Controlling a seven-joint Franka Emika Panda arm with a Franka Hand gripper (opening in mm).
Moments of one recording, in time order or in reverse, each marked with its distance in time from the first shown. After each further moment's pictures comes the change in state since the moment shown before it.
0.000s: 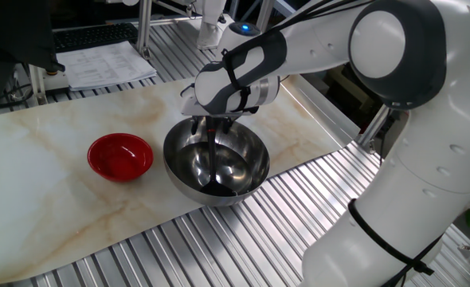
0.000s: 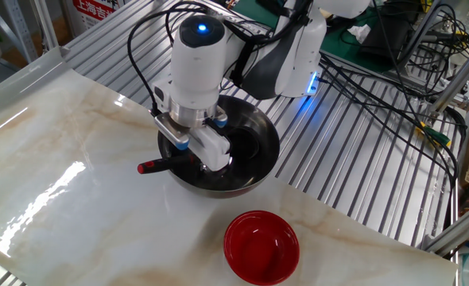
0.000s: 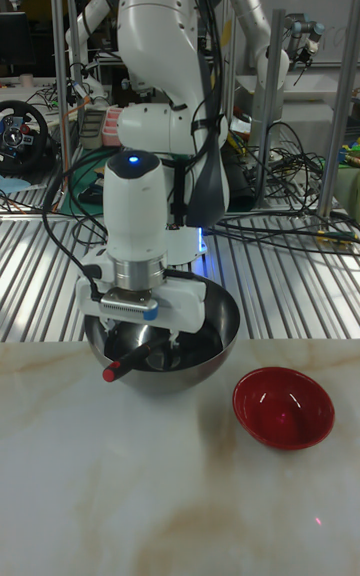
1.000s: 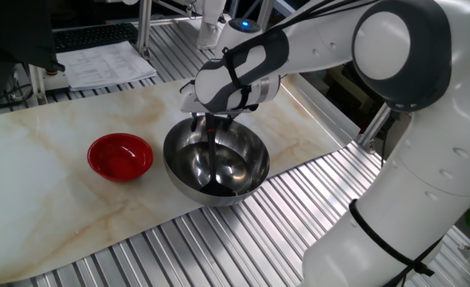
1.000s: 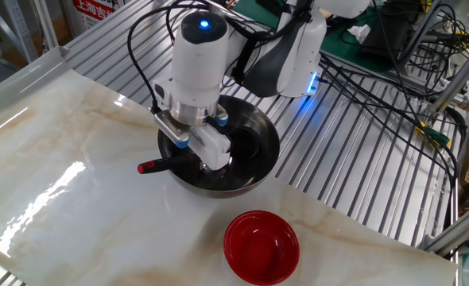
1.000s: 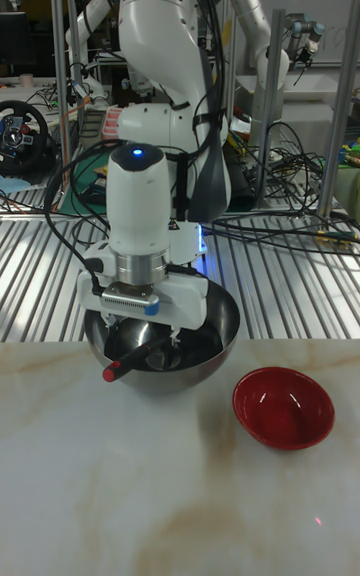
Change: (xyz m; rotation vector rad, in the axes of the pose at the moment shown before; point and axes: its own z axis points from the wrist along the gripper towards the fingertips) arm -0.003 0.002 -0.008 0.004 -0.013 0.006
